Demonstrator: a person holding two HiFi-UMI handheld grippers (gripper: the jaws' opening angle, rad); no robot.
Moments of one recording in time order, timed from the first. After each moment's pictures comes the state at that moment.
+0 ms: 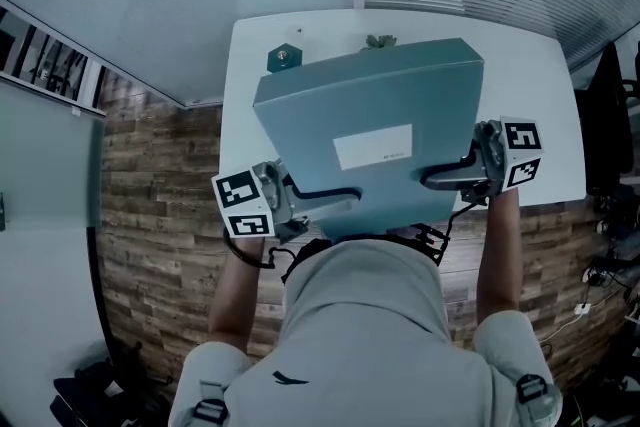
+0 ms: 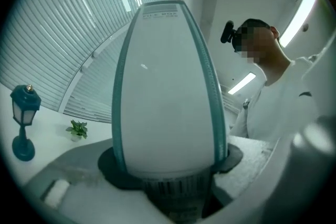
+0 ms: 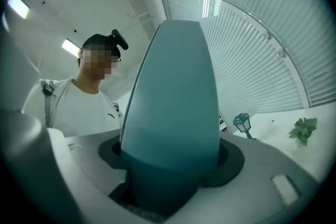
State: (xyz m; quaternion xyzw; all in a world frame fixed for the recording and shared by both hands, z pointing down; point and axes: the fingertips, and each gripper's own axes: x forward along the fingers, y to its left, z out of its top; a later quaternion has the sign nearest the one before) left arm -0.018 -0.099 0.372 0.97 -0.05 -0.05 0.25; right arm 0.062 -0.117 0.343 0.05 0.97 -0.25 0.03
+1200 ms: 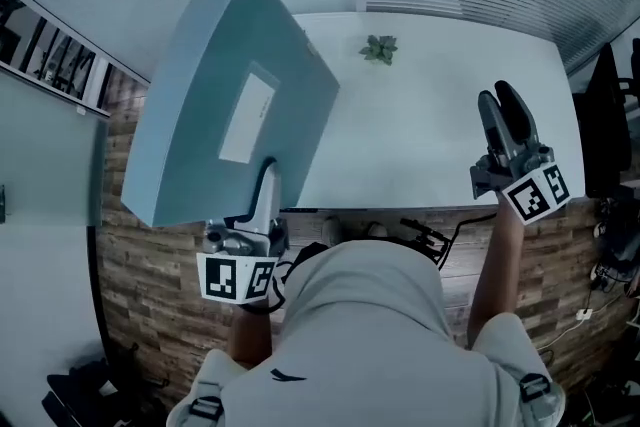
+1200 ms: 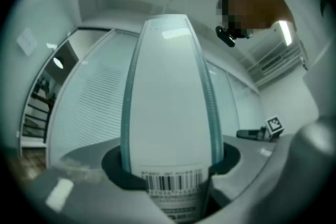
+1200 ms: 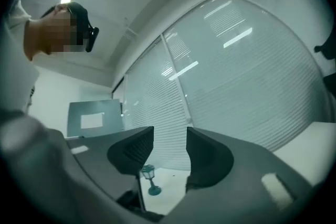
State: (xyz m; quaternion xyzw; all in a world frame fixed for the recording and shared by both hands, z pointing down) left arm -0.164 -0.089 0.303 0.81 -0.57 -0.12 -0.01; right arm 0.188 -0.173 0.288 -0.47 0.87 -0.07 0.15
